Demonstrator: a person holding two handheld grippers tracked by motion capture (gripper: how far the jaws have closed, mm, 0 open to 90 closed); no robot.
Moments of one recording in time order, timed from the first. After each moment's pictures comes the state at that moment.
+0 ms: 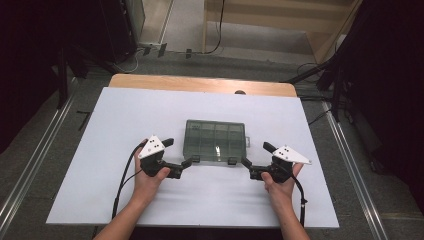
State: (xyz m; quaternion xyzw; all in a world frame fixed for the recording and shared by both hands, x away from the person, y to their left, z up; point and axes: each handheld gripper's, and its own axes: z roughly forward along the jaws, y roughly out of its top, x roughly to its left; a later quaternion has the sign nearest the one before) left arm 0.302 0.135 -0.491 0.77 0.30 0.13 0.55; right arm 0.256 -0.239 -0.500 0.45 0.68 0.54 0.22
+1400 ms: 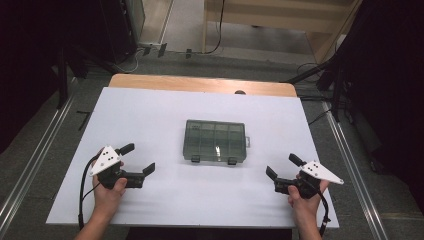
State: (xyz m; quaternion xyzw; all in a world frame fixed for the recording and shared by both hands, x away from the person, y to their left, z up) left arm 0.268 0.232 -0.482 0.74 0.33 0.20 0.56; right arm 0.208 -0.296 -0.503 0.48 0.65 0.52 0.26
